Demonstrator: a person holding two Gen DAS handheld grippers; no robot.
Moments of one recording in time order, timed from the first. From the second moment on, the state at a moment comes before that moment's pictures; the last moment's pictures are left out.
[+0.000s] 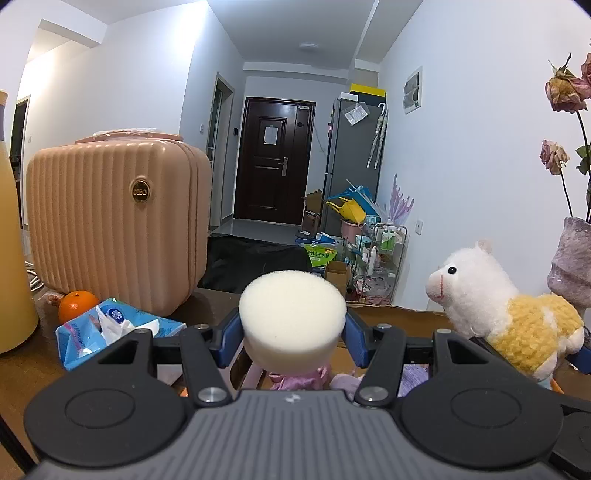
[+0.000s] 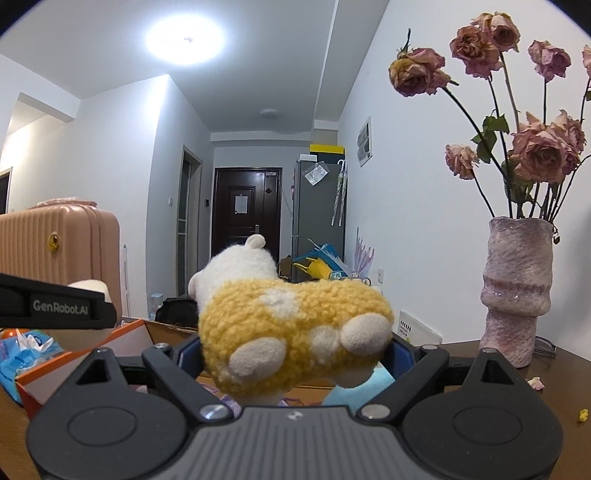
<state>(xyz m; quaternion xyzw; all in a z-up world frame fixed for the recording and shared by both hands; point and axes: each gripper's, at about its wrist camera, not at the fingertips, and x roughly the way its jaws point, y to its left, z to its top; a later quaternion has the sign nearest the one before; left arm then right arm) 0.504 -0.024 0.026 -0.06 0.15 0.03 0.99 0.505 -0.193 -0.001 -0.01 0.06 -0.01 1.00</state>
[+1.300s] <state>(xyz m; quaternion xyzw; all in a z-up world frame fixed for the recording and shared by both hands) 0.526 -0.032 0.011 -0.01 0.15 0.02 0.99 0.539 -0.190 -0.013 -0.02 0.14 0.01 0.99</state>
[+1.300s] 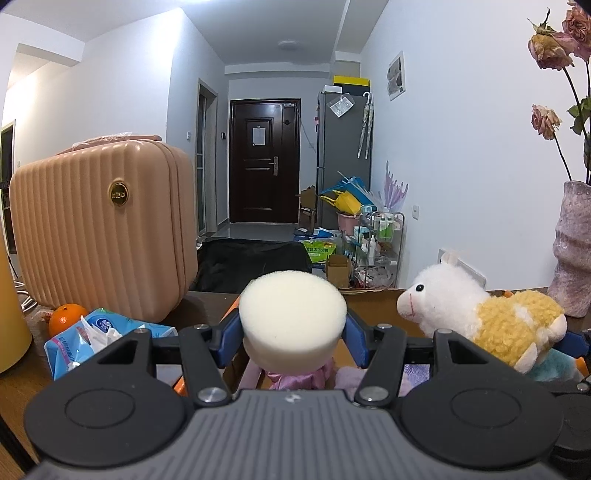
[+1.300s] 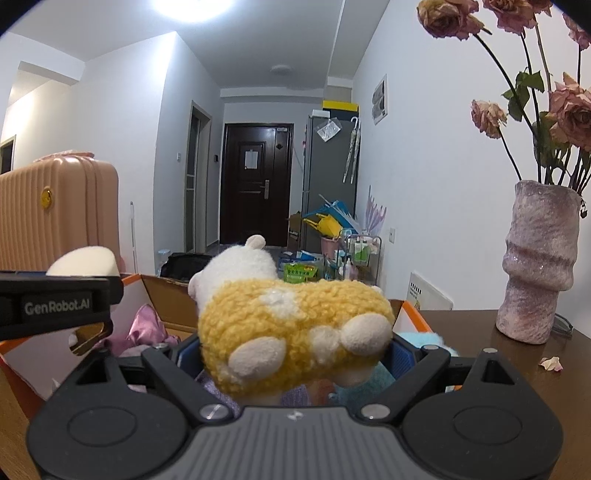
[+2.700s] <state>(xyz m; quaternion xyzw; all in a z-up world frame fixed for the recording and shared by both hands) 0.488 -0.017 0.013 -0.02 0.13 0.08 0.99 0.493 -0.198 -0.008 -0.02 0.09 -0.01 1.00</state>
